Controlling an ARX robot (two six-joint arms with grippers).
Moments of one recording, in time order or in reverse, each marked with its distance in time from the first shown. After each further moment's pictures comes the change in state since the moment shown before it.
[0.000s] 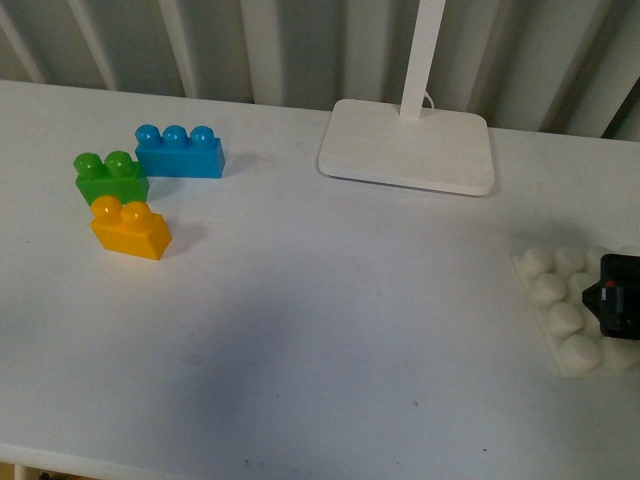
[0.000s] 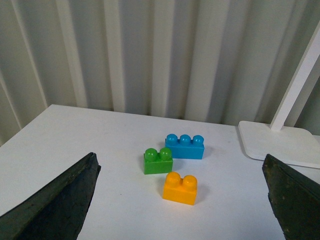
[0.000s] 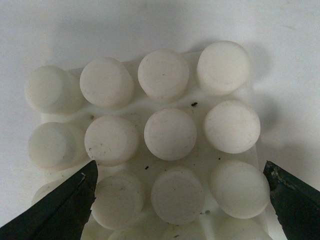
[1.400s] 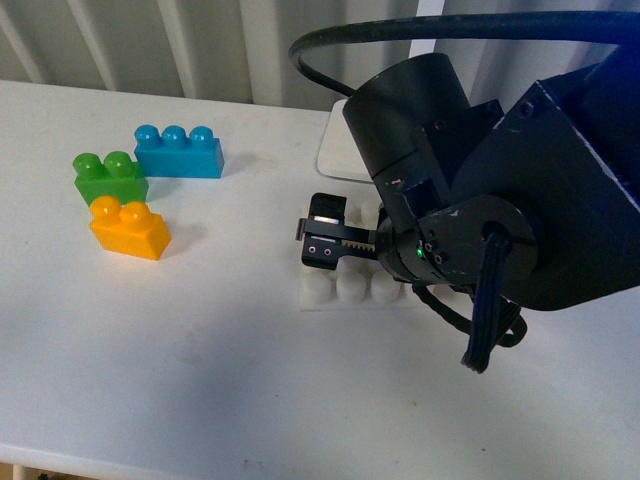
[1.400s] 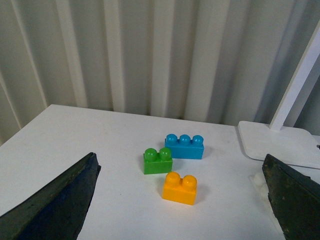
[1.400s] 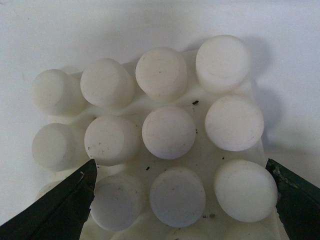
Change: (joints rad) left arm 0.000 0.000 0.000 0.000 0.000 0.000; right arm 0.628 0.278 0.448 -0.179 0.272 0.591
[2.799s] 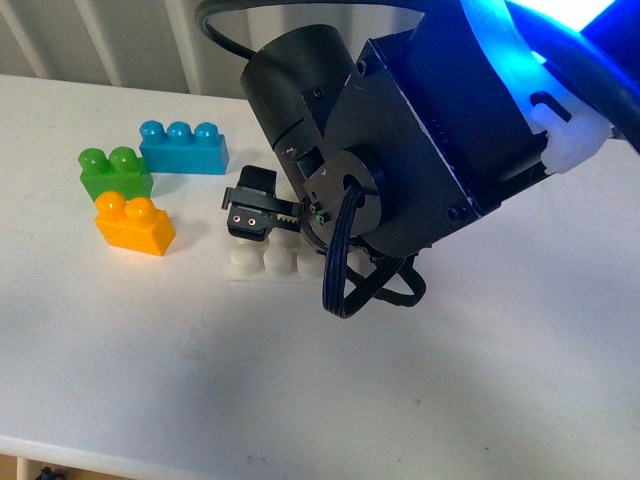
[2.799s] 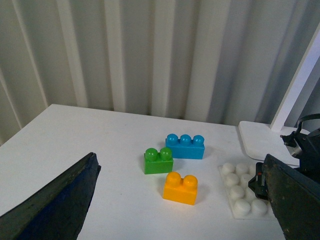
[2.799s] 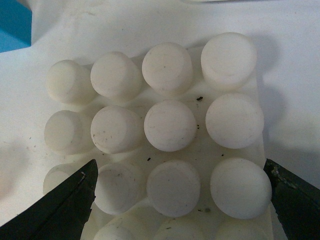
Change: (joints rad) left arm 0.000 0.000 0.000 0.000 0.000 0.000; right arm 0.087 0.098 0.225 -0.100 -0.010 0.100
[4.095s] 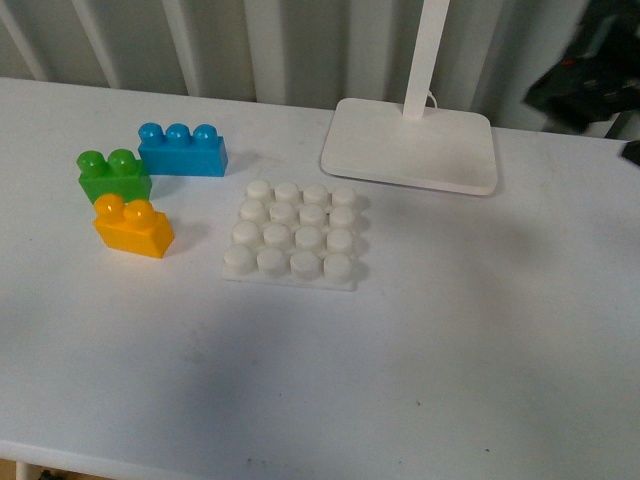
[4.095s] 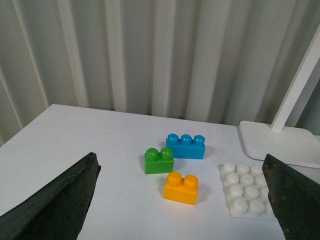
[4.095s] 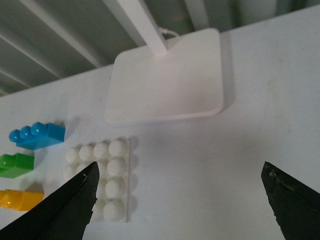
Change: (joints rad) left arm 0.000 0.000 0.000 0.000 0.000 0.000; right arm -0.420 -0.819 -0.676 0.250 -0.185 -0.203
